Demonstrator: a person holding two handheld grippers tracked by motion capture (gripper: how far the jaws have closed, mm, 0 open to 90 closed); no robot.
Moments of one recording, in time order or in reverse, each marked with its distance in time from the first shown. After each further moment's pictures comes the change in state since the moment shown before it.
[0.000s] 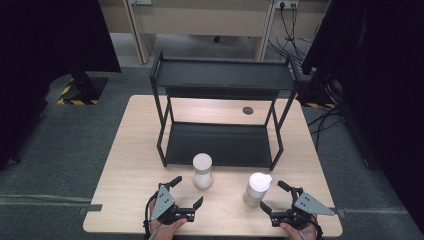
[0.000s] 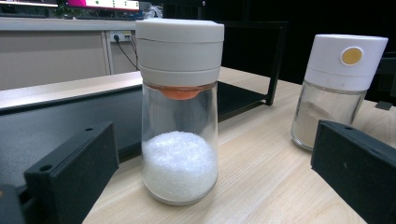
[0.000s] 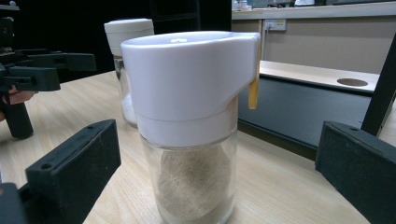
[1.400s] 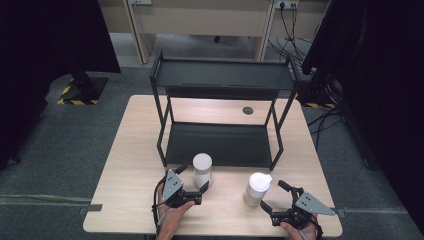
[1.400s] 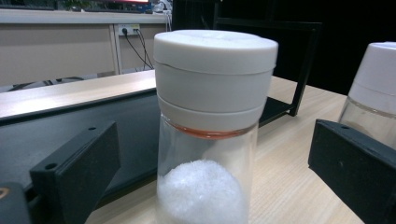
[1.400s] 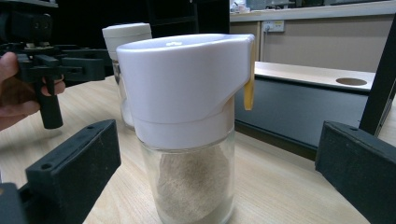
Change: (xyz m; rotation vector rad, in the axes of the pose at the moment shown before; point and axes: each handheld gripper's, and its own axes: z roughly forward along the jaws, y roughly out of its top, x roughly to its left) left arm 0.010 0.021 0.044 0.044 0.032 -0.010; right arm -0.001 -0.003 0.000 -0.013 -0.001 0.021
